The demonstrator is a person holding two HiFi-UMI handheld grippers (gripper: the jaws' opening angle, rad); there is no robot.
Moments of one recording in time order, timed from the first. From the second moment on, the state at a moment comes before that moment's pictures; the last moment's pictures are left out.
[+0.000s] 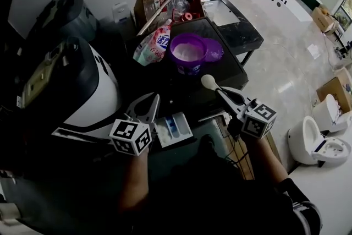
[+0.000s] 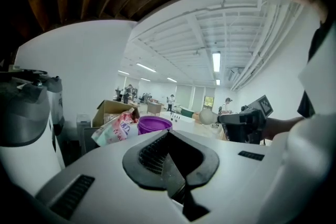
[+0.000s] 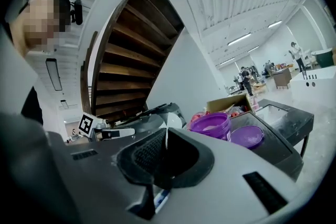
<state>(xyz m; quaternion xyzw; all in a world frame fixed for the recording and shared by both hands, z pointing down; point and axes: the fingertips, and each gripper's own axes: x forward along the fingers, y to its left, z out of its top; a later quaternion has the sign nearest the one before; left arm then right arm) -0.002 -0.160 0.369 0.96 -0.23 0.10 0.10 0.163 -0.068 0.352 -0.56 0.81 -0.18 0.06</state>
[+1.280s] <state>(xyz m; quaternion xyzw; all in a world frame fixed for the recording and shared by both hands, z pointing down) 0.042 -0.244 0.384 0.94 -0.30 0.10 0.13 0.245 -0.195 0.367 -0.50 0.85 -0.13 -0.09</state>
